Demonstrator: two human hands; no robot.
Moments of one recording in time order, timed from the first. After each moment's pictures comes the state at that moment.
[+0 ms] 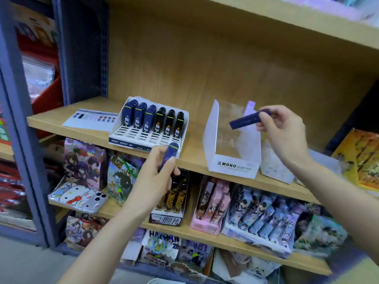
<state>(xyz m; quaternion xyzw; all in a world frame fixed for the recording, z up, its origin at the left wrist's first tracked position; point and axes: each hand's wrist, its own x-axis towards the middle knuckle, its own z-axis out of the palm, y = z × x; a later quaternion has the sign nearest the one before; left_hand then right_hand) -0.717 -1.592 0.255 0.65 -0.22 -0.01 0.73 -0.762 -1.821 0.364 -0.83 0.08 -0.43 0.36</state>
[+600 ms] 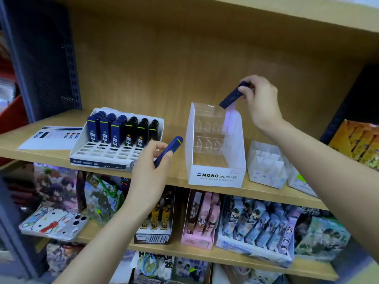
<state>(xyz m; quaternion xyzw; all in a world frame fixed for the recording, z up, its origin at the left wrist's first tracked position) -0.691 -1.653 0.278 0.73 -0.21 0.09 0.64 -0.677 -1.900 0.398 -0.86 0.03 -0.47 0.19</state>
